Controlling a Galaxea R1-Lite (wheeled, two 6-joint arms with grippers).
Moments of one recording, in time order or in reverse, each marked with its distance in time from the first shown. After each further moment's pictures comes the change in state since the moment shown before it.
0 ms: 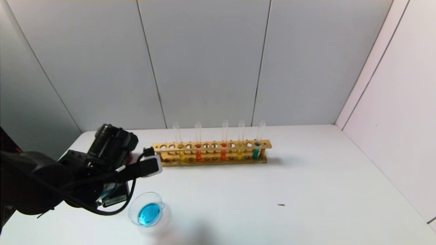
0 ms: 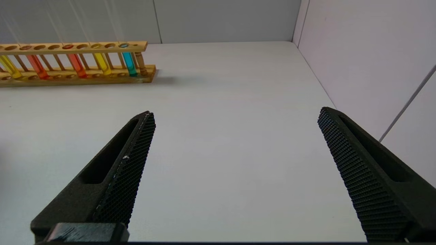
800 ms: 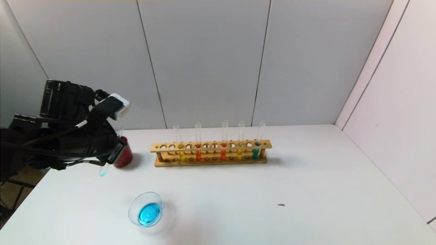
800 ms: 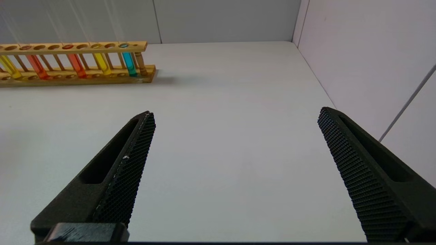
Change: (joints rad) left arm 0.176 -0.103 -0.161 -0.031 -0.253 -0.520; right arm 0.000 0.000 0.000 0.000 0.000 0.000
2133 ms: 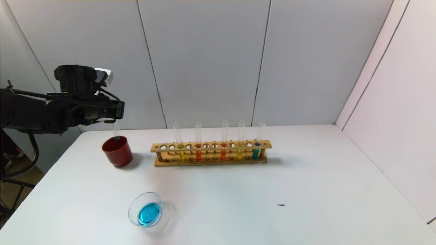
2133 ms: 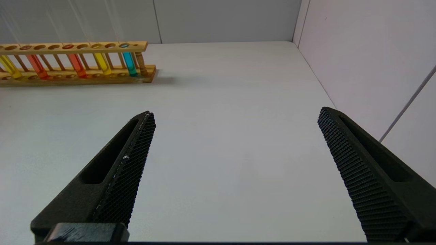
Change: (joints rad) left arm 0.241 0.378 -0.360 -0.241 -0.118 -0.228; right arm 0.000 0.000 0.000 0.000 0.000 0.000
